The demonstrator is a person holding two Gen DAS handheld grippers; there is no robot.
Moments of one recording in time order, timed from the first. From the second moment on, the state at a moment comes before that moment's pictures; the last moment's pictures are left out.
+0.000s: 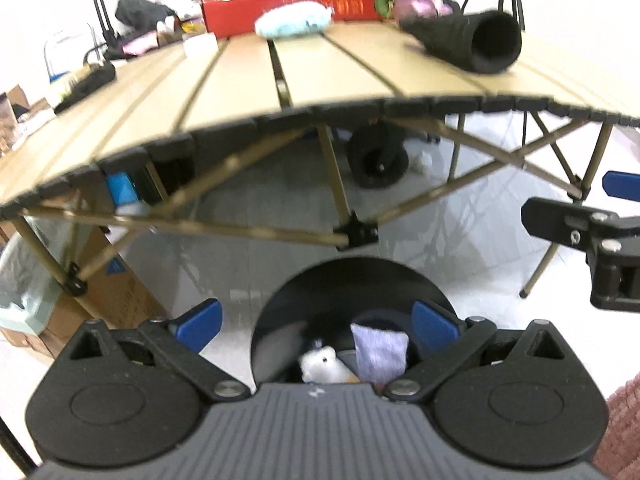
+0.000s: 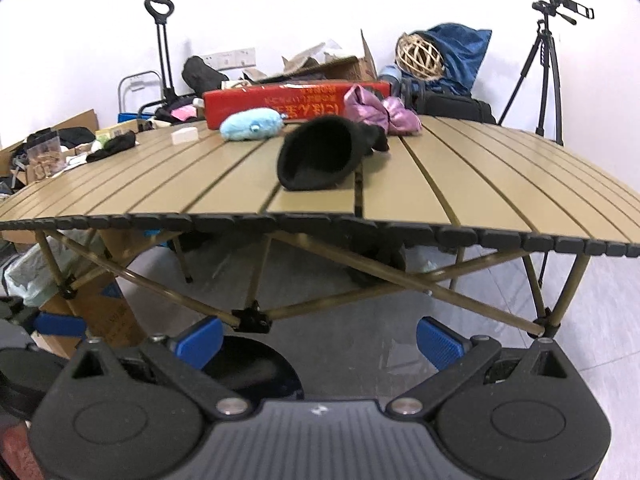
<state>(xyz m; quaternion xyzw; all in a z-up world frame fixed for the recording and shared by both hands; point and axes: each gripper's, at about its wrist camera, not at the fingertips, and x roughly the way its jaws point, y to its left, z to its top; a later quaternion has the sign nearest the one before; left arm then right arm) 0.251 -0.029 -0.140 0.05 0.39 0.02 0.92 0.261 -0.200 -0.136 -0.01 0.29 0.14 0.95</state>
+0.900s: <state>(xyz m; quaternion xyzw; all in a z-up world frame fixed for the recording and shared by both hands) 0.246 0.000 -0.056 0.04 0.22 0.06 0.97 0.262 -0.180 -0.059 -0.03 0.15 0.15 0.98</state>
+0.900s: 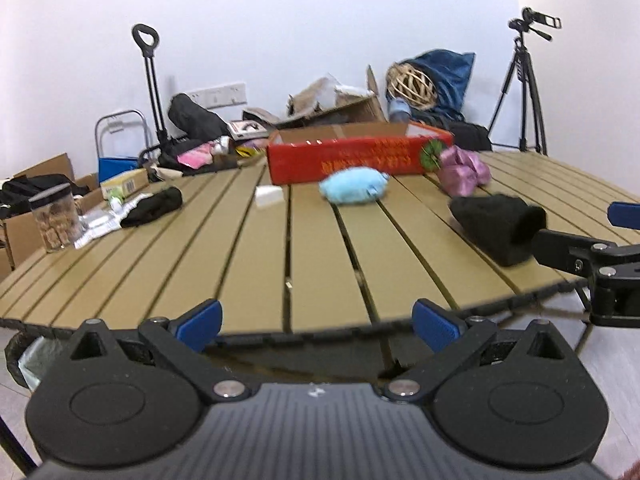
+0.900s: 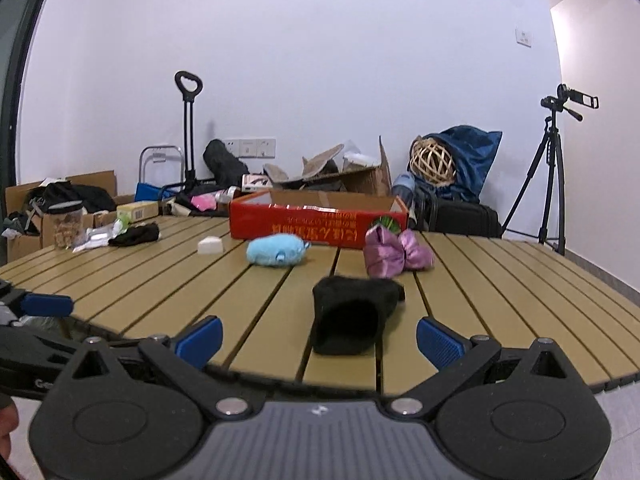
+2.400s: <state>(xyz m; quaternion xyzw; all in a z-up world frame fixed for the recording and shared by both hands) 0.330 0.035 -0.048 0.00 0.24 0.08 0.97 0.399 -0.158 -0.090 -0.02 0.24 0.09 0.97</state>
